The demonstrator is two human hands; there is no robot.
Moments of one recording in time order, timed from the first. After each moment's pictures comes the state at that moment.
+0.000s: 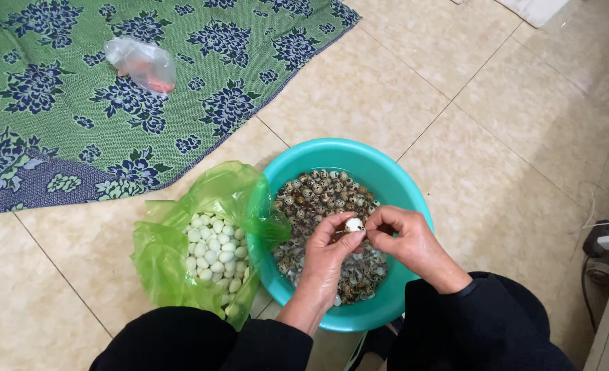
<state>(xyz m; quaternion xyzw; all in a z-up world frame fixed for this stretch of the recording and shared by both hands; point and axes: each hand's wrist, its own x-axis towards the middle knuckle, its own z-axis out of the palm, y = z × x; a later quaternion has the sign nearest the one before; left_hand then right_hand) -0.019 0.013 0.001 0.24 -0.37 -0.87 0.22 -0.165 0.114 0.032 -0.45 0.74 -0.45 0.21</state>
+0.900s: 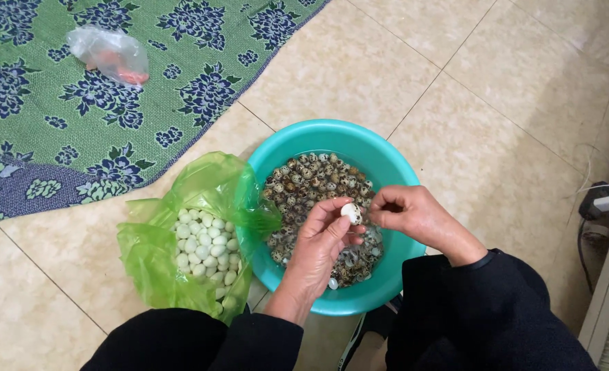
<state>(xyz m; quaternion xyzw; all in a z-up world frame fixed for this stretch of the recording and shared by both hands) -0.015 0.008 -0.003 0.14 -0.32 -0.92 0.18 -0.189 0.127 0.046 -0.39 0.78 -0.40 0.30</state>
